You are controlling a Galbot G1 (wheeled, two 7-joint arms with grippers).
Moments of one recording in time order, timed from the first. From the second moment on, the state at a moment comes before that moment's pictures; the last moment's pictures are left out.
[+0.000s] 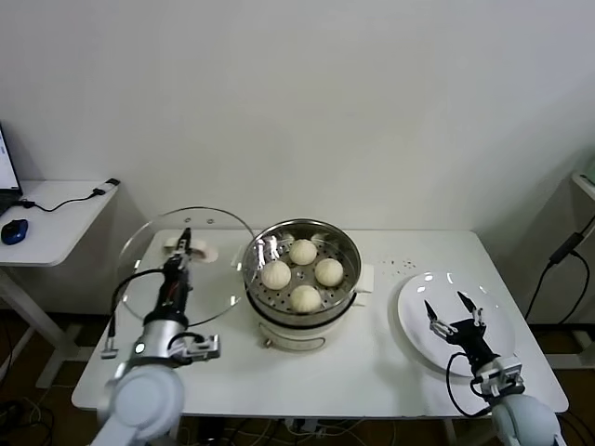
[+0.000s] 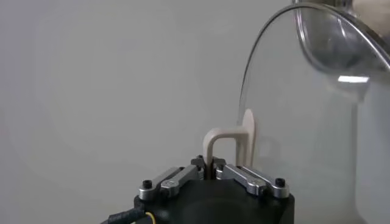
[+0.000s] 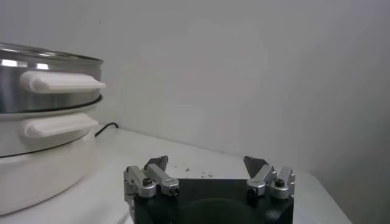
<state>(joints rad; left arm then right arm) 1.21 -1.05 -0.23 -2.15 1.35 0.57 0.20 -1.33 1.14 0.64 1.58 0.26 0.11 -0.24</state>
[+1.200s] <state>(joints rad) 0.89 -1.51 0.15 -1.76 1.58 0.74 0.31 -1.36 1.16 0.71 1.57 0.24 0.12 -0.26</state>
